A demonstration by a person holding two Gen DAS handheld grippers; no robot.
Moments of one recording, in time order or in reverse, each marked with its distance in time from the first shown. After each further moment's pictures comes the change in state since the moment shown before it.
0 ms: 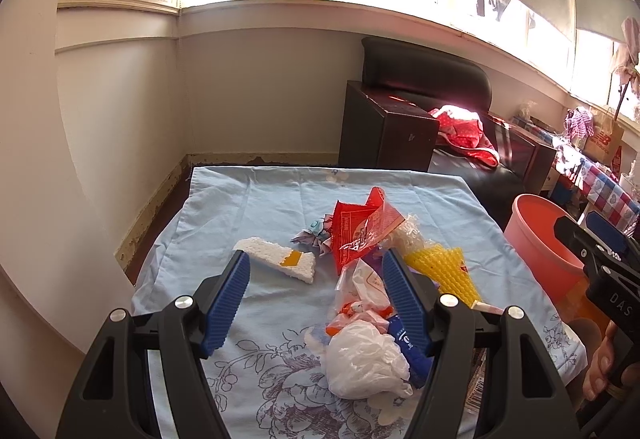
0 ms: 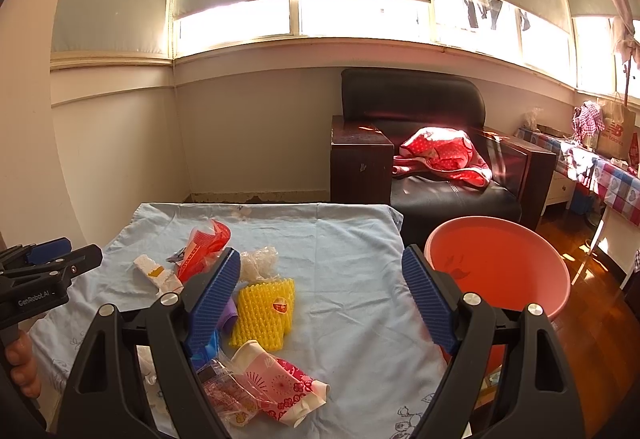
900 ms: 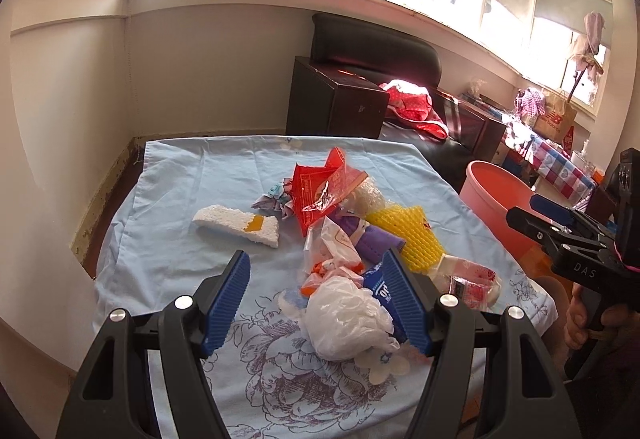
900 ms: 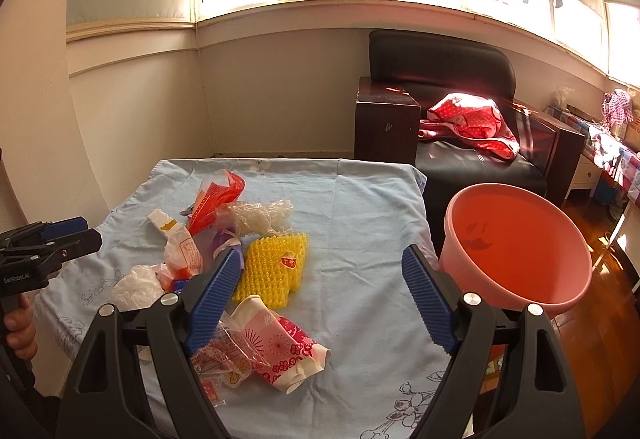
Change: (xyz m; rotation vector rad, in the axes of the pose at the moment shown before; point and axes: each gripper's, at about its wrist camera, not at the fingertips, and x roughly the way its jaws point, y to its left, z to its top) left arm 0.006 0.023 -0.018 0.041 0.108 -0.241; right arm 0.016 -0.013 -0.016 -0.038 0.160 0.118
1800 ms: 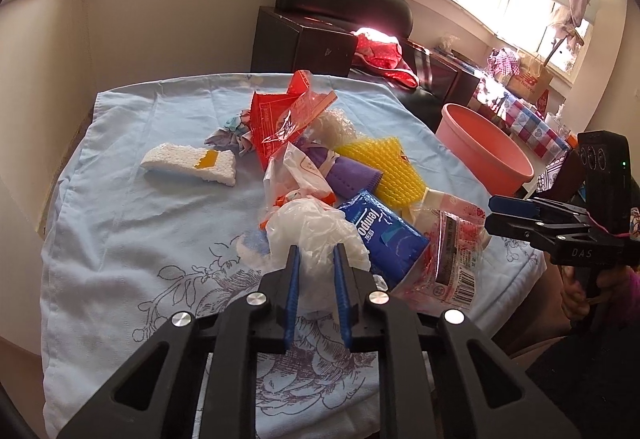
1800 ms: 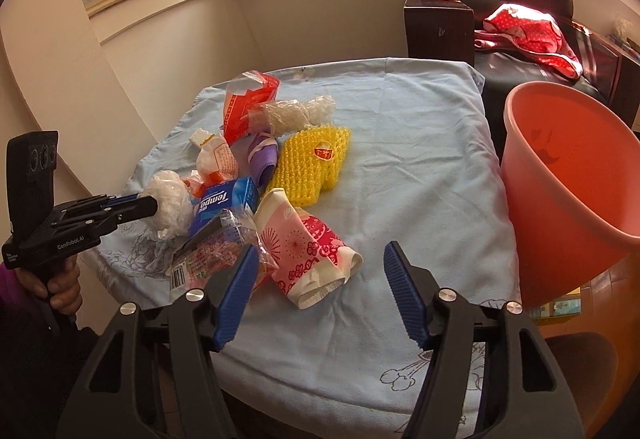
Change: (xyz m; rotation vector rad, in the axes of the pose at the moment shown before) left arm 0.034 -0.007 -0.025 0.022 0.157 -0.119; right arm 0.028 -0.026 -0.040 0.060 0.304 0.269
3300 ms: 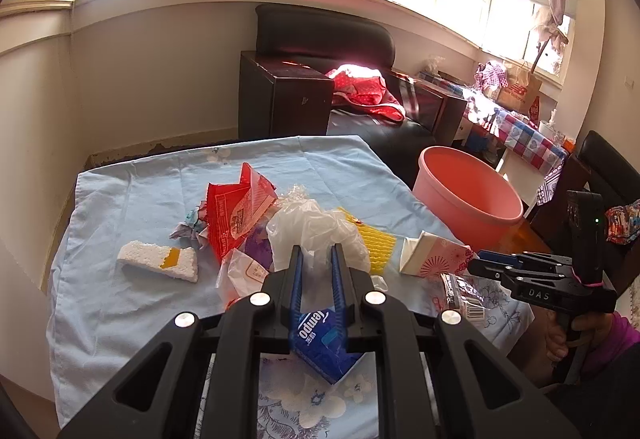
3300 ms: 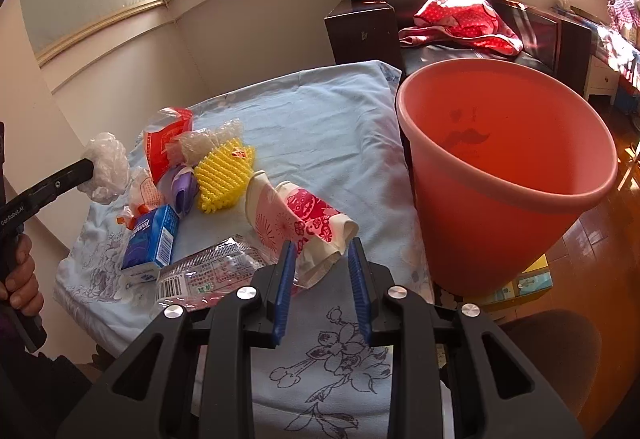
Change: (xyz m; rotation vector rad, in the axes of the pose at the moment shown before) left arm -0.001 -0.056 0.055 0.089 -0.118 0.018; right arm -0.014 -0.060 -0.013 0.138 -0.082 -0.129
